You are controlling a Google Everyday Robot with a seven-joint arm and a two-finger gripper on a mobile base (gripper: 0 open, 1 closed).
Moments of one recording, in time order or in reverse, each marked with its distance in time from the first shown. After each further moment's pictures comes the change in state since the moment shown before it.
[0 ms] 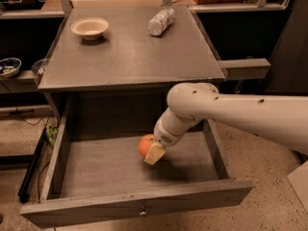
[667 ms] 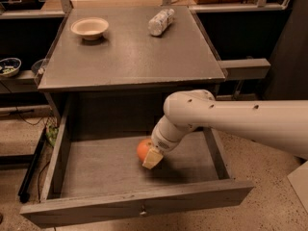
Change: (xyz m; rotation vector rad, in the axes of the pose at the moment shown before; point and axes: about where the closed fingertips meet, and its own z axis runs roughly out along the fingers) arm 0.003 0.007 0.014 0.029 0.006 0.008
